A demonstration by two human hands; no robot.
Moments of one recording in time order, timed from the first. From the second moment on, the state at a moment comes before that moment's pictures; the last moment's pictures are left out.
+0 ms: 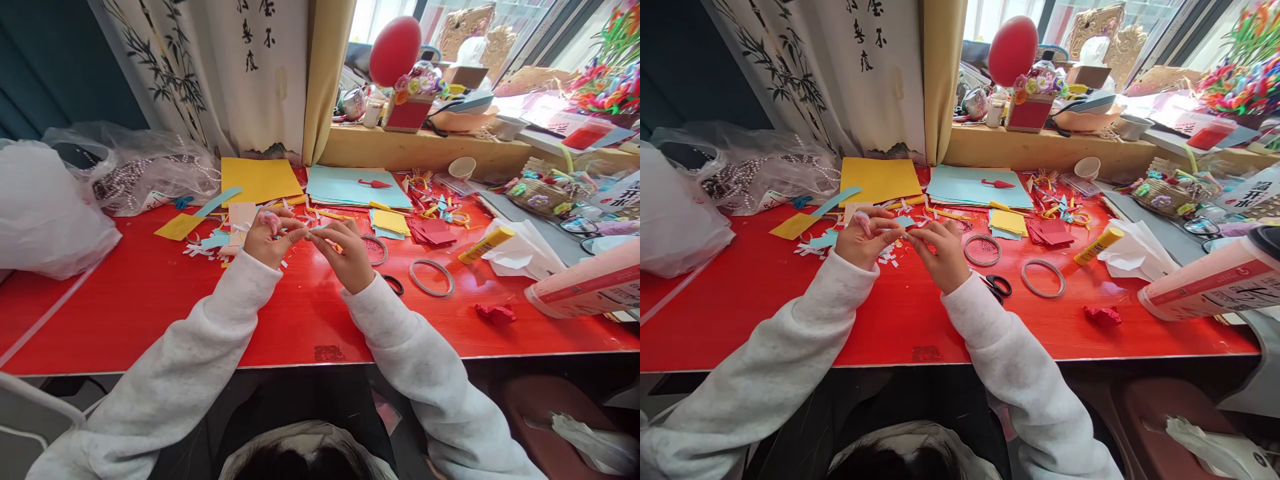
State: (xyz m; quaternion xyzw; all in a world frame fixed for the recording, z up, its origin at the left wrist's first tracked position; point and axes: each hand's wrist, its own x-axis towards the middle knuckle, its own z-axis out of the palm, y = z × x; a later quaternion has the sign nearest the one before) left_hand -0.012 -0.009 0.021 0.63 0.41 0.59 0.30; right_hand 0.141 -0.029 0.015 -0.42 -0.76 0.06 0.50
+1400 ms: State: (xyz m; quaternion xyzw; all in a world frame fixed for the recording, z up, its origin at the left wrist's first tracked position) left_hand -0.028 -0.012 0.029 0.70 0.41 0.58 0.07; right_hand 0.148 -0.031 0.028 -0.39 -0.75 0.16 0.51
